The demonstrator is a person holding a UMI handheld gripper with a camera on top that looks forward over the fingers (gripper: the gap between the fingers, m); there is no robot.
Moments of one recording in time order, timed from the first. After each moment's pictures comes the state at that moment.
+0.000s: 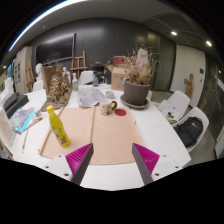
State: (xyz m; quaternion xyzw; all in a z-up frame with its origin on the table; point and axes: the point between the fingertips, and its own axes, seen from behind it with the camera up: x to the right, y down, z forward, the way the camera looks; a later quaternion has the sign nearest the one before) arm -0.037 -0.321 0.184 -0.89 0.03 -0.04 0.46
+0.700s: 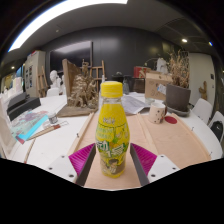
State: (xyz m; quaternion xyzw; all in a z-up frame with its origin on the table) arm -0.280 -0.152 0.064 -0.84 -0.01 0.02 0.54
